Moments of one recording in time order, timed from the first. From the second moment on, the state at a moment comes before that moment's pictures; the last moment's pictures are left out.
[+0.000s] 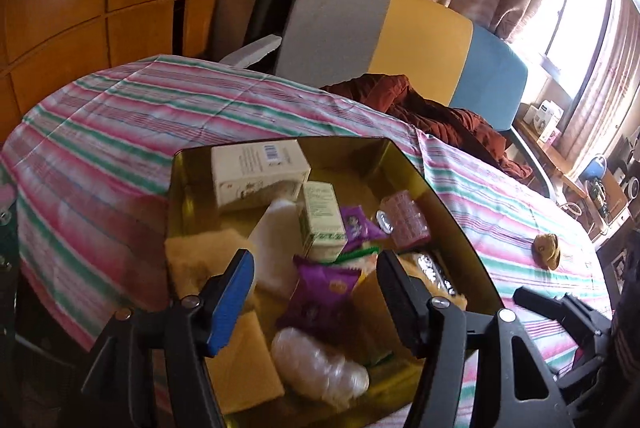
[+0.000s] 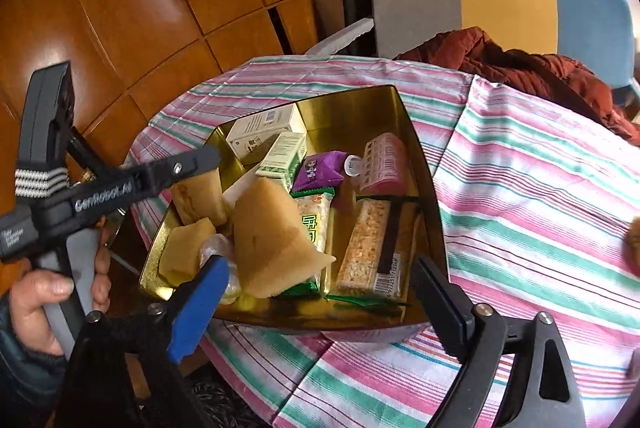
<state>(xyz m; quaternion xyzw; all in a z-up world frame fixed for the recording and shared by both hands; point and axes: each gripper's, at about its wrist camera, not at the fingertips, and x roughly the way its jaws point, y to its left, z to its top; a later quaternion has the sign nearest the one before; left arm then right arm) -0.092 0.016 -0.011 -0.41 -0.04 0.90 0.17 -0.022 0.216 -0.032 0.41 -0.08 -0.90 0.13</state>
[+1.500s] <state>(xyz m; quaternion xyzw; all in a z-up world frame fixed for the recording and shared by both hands) -0.011 0.090 0.040 -0.32 0.08 0.91 0.25 0.025 0.351 -0.003 0.37 -0.01 -0.92 -0.11</state>
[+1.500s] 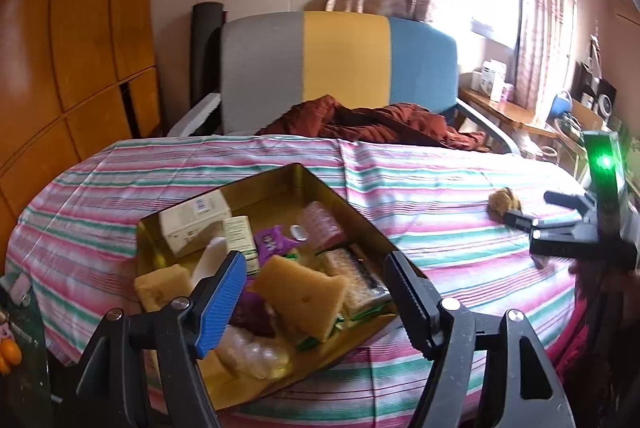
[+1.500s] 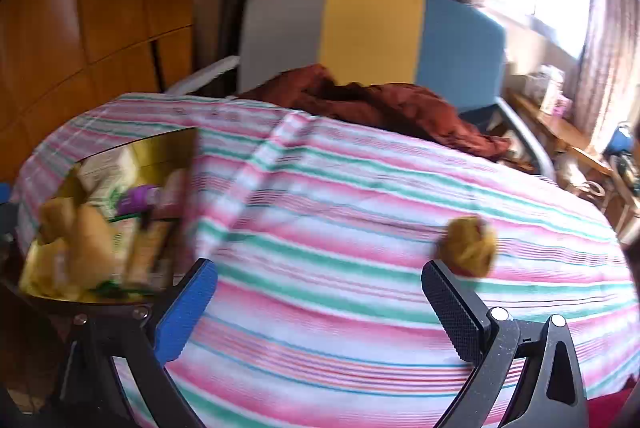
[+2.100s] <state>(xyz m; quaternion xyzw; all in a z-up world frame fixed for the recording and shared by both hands) 0.013 0.194 0.038 -0.33 0.13 0.85 0.39 0.103 0.574 -0.020 0.32 -0.27 -0.84 -0.34</state>
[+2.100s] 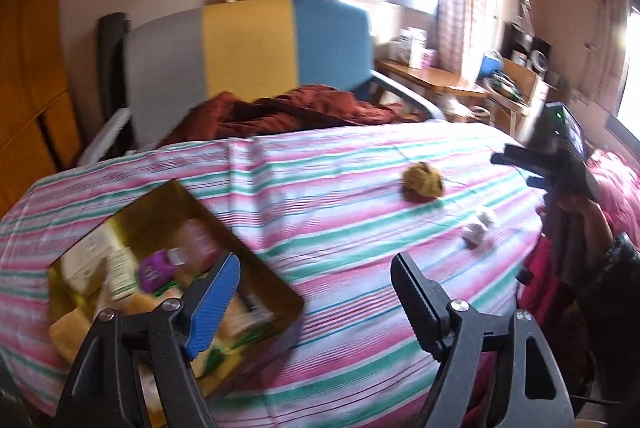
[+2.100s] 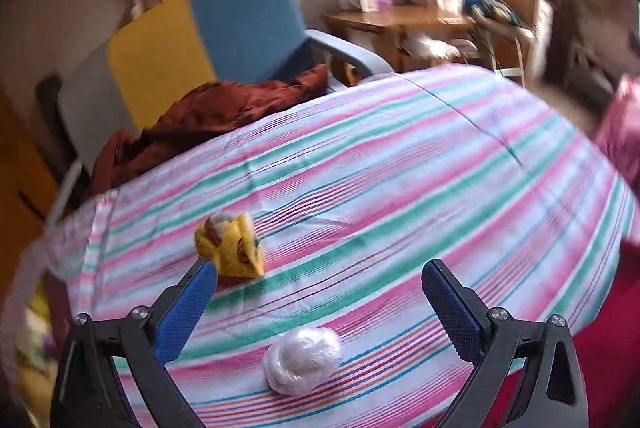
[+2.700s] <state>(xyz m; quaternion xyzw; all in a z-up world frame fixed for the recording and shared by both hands) -0.026 0.348 -0.012 -0.45 0.11 0.77 0.44 0.116 0.593 -0.039 0.32 -0.36 -0.81 -0.32</state>
